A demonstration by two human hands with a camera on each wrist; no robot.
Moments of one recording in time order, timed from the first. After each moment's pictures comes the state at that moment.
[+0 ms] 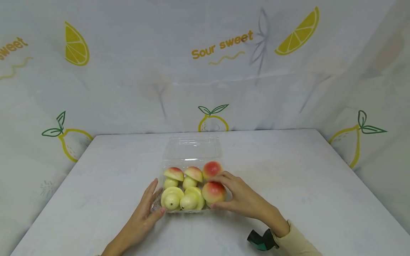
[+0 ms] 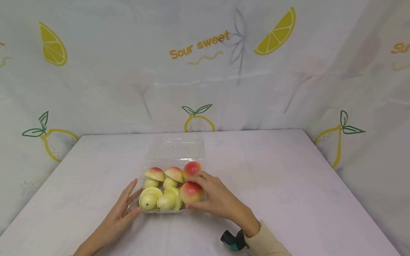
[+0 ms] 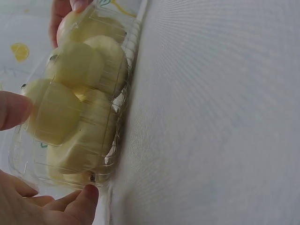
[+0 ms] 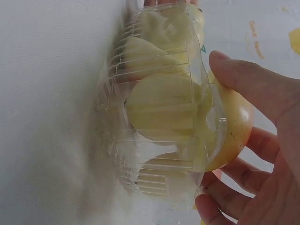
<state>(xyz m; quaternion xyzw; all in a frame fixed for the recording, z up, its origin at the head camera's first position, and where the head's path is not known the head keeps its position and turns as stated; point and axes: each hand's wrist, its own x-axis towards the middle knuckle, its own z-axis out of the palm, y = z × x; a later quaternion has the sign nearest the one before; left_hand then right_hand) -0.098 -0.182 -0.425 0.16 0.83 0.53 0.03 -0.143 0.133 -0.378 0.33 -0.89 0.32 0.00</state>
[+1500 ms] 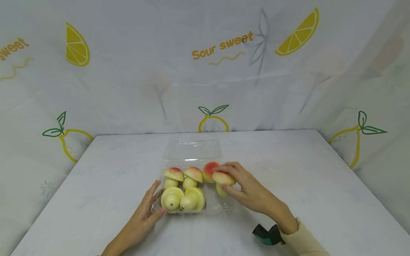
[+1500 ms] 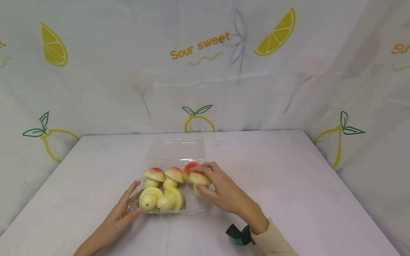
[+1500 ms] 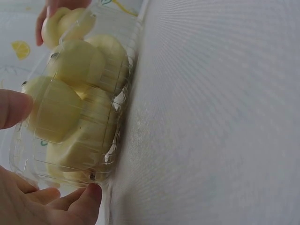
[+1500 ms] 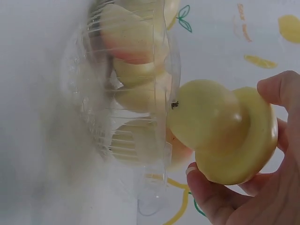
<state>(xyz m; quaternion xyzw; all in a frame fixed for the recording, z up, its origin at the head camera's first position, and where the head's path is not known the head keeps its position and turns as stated) -0.100 -0.182 -0.426 0.15 0.83 0.54 0.05 -0.147 0.150 -0.365 0.31 -0.88 0.36 0.05</state>
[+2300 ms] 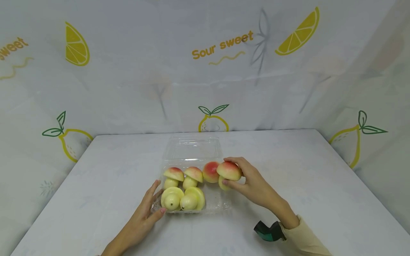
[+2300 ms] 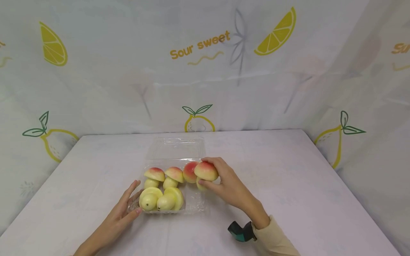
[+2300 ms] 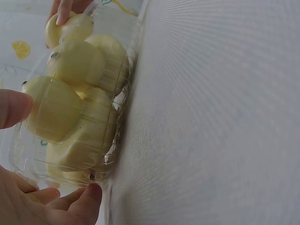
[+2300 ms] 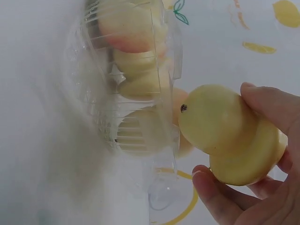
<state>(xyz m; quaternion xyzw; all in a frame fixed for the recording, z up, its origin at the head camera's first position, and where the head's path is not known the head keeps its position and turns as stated) -0.100 -0.182 -0.426 0.14 0.83 0.53 0.06 -0.158 0.158 -0.368 0.26 -0.86 0.43 0.05</state>
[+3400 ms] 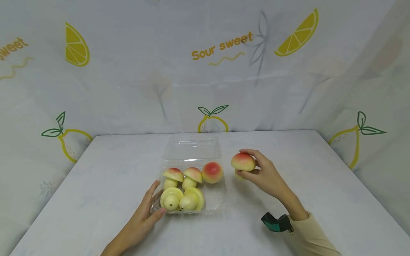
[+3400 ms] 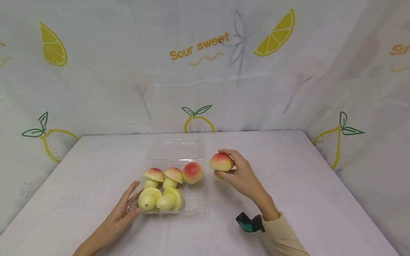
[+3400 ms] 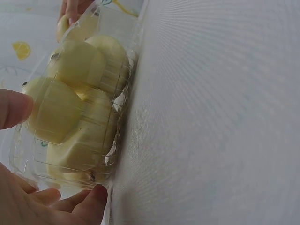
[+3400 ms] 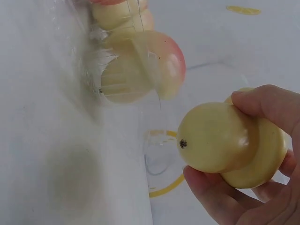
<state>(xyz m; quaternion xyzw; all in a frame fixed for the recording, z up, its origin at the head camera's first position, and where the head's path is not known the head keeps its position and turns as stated) -0.100 -0.183 -0.429 0.14 0.84 0.53 0.06 -0.175 0.190 -0.368 0.18 -0.84 0.51 0.05</state>
